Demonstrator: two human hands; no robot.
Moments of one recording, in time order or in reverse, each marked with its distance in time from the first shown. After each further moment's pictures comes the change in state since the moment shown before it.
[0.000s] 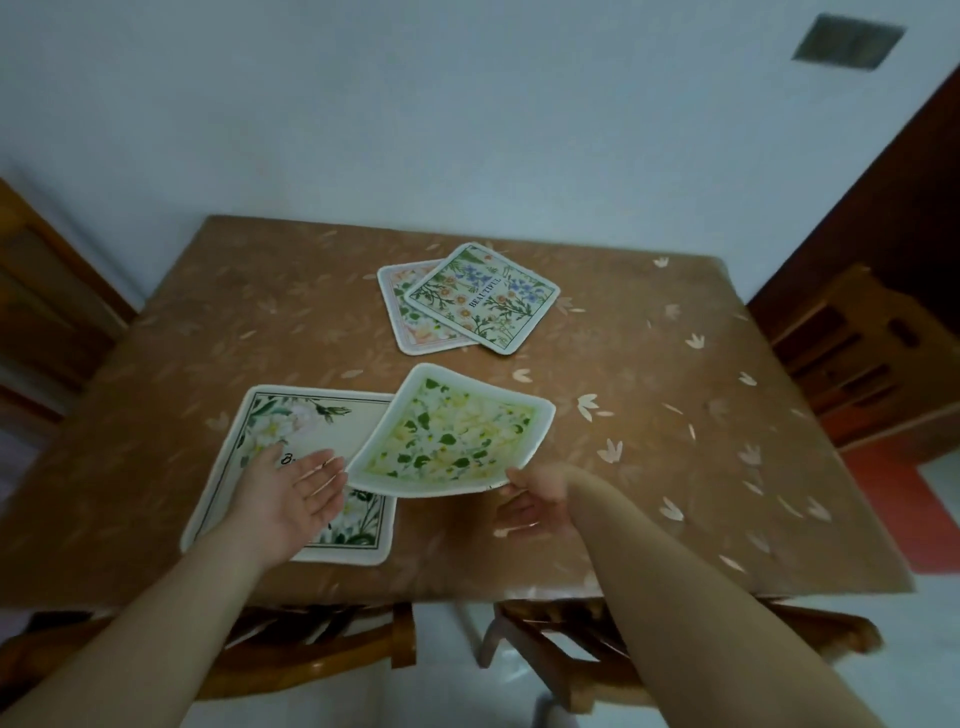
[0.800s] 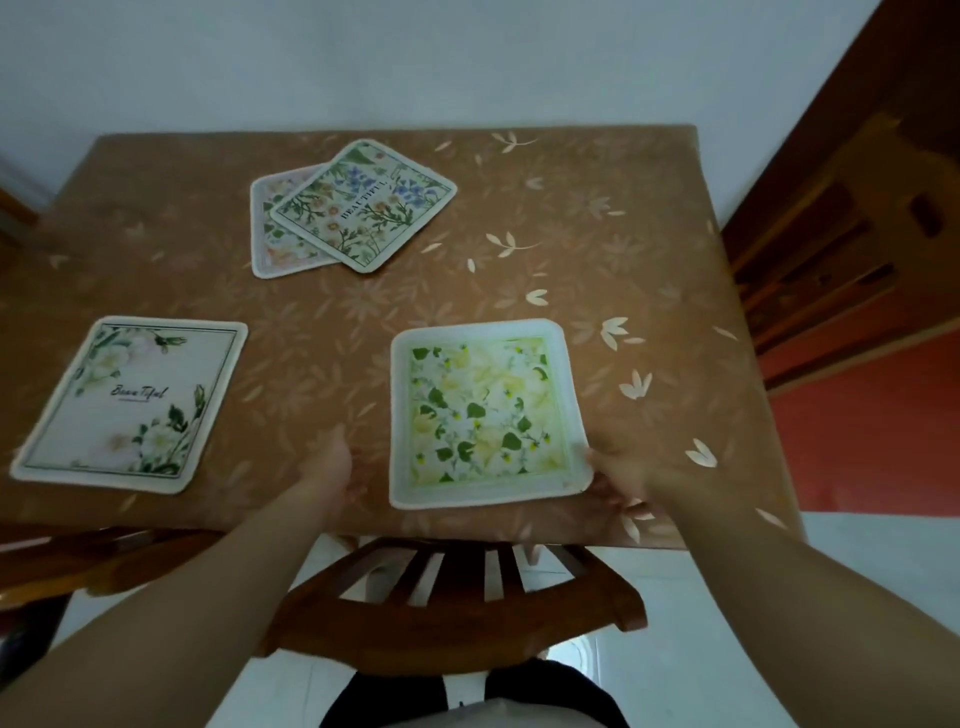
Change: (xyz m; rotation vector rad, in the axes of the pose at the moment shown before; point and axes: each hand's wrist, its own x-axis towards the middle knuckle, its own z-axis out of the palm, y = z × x) left_hand 0.050 -0.283 0.269 0.478 0.399 -0.001; right_hand 0.028 0.122 -0.423 -0.352 0.157 -0.029
